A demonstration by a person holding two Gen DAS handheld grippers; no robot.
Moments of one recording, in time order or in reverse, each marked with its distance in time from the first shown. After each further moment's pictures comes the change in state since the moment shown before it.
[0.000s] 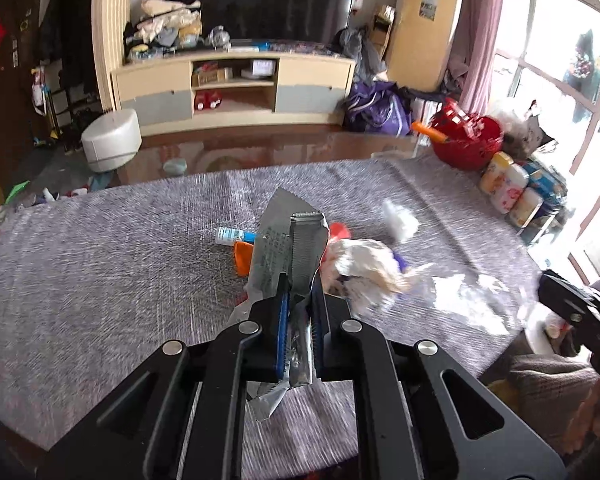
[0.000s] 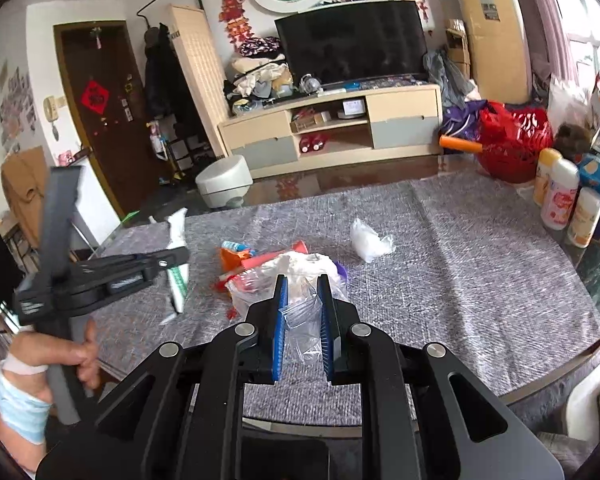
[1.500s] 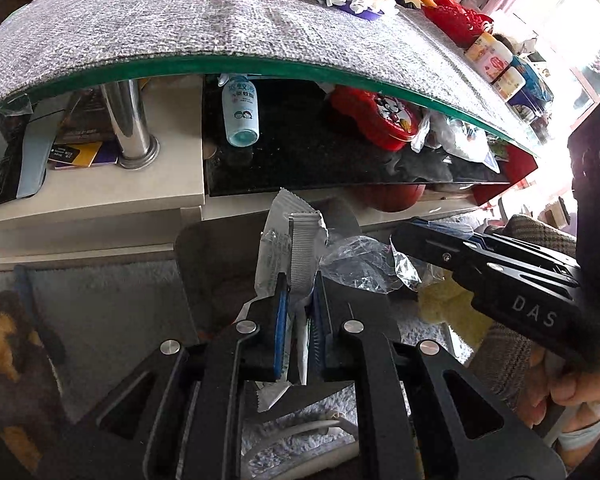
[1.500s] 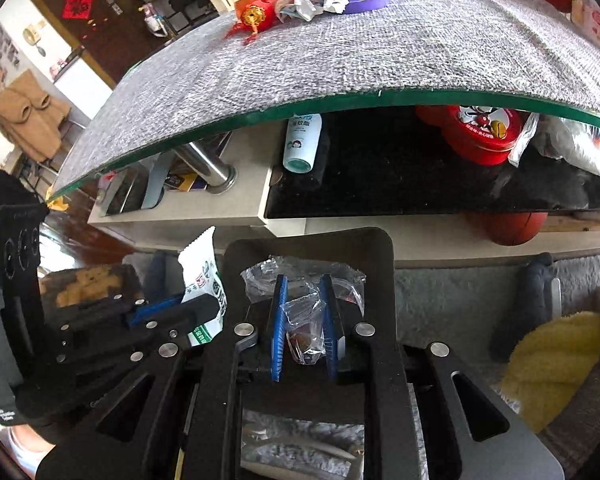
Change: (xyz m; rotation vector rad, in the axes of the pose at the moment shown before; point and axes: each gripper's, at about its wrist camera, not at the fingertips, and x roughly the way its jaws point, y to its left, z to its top) left arm 0.008 -0.025 -0.232 -0.173 0.368 -0.128; right arm 0.051 0.023 -0.176 0.073 0.539 0.082
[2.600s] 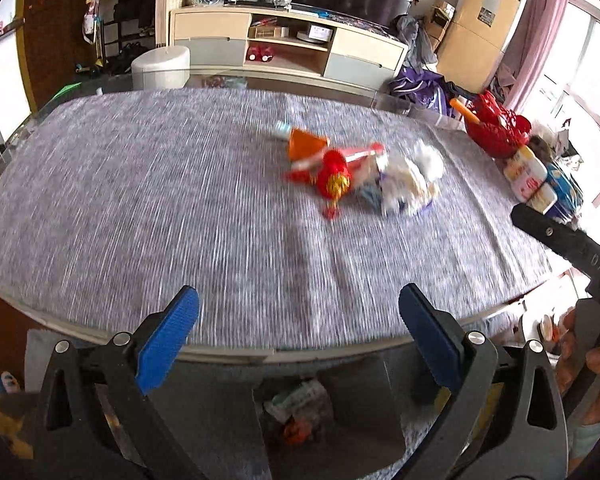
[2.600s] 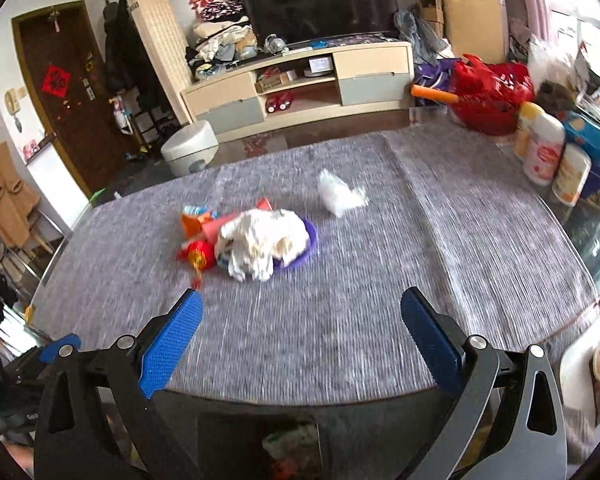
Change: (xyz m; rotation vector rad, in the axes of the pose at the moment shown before) left arm -0.090 0.013 0.136 -0.059 -0.272 0.181; right arm -0.092 -0.025 0.149 0.023 -0.379 -0.156
